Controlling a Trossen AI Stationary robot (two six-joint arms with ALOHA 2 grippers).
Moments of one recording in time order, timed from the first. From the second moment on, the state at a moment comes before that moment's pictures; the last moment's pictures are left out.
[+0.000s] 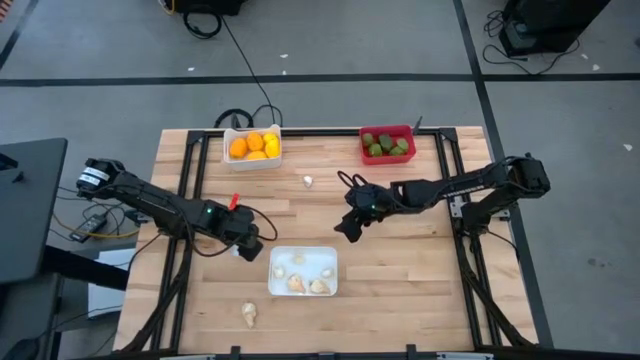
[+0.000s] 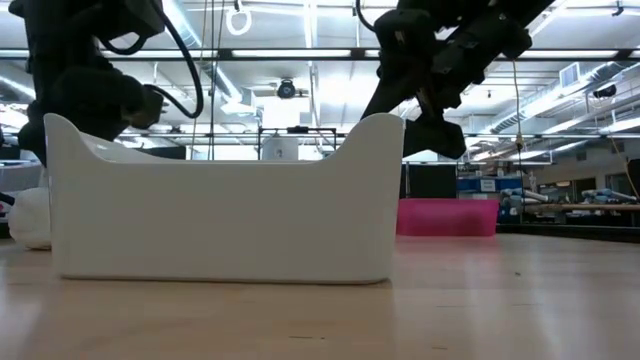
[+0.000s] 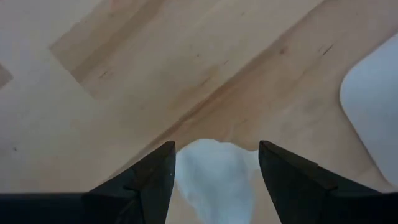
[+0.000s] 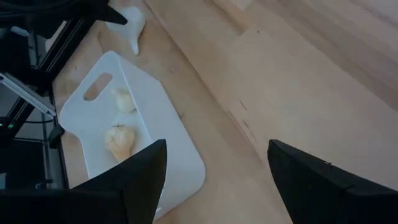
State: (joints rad) left arm -0.28 1.22 0.69 -0.81 -0.12 -1.19; right arm 0.01 1.50 0.88 -0.14 -0.07 0.81
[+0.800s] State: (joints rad) left arm -0.28 1.21 0.64 -0.73 0.03 -1.20; right arm -0.08 1.50 0.88 -0.14 -0.13 0.77
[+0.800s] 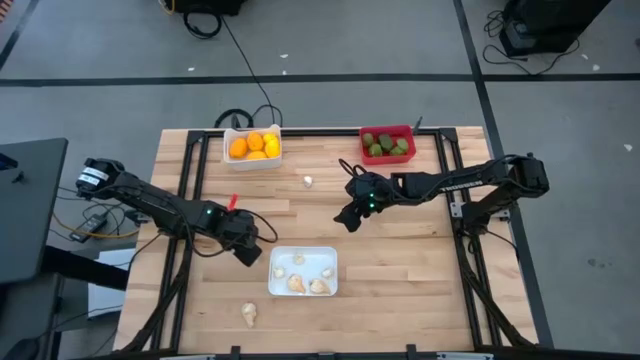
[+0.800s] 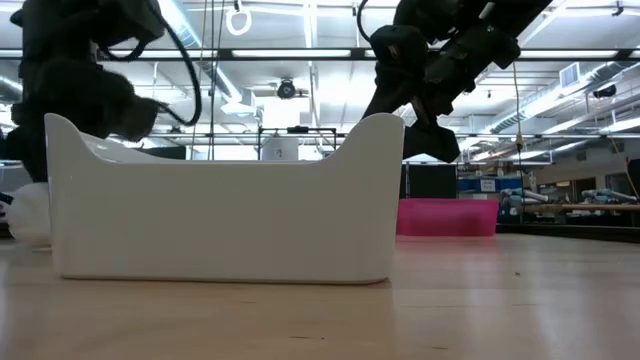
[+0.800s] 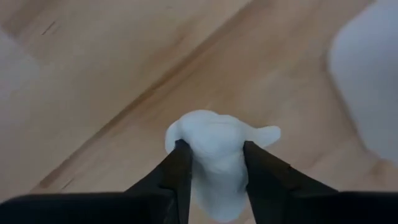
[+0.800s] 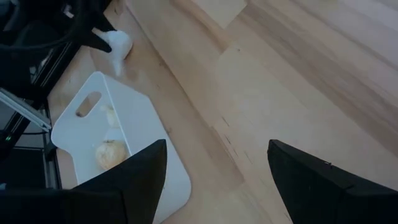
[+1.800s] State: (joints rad) left arm -0.24 1.32 1.04 -0.36 -0.12 -0.84; right arm -0.07 1.50 0.88 -0.13 -0.11 0.81
